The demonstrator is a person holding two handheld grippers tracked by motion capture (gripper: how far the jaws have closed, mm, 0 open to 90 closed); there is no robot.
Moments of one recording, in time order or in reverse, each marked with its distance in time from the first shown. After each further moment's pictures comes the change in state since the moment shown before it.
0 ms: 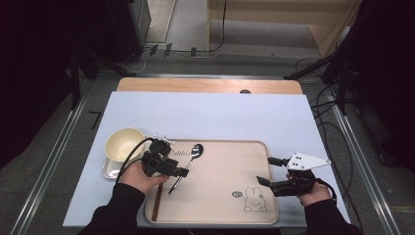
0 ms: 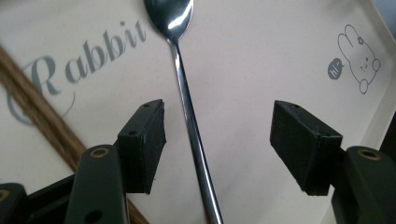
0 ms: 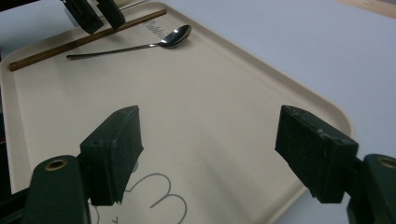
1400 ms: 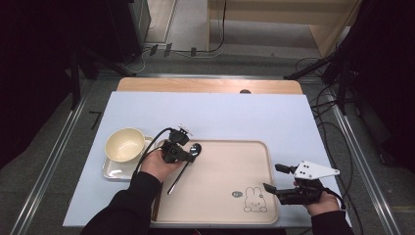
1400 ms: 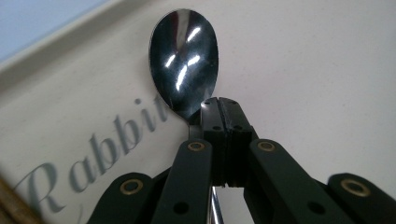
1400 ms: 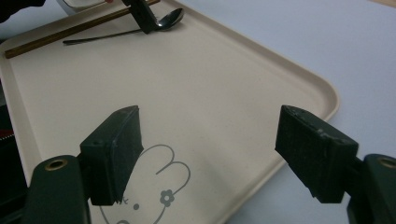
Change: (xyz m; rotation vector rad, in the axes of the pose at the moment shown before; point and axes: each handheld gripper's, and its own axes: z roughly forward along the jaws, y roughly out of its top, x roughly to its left) left arm 0.009 0.044 0.042 0.080 0.100 -0.015; right arm 0.009 -0.015 -0.019 0.017 -0.044 0.018
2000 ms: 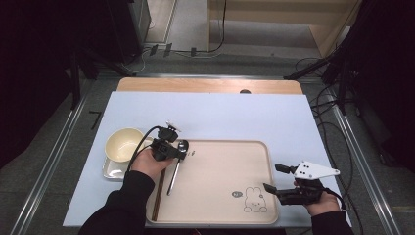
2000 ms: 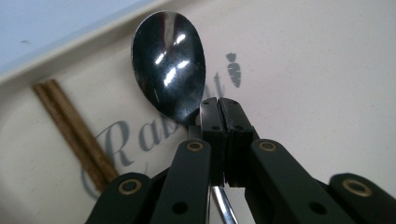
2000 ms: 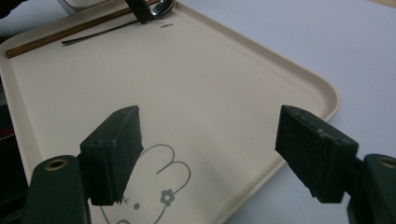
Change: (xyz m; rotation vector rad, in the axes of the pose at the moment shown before) left arm 0.025 -0.010 -0.014 -0.013 0.026 -0.095; right arm 0.000 0.000 0.000 -0.001 0.000 0.000
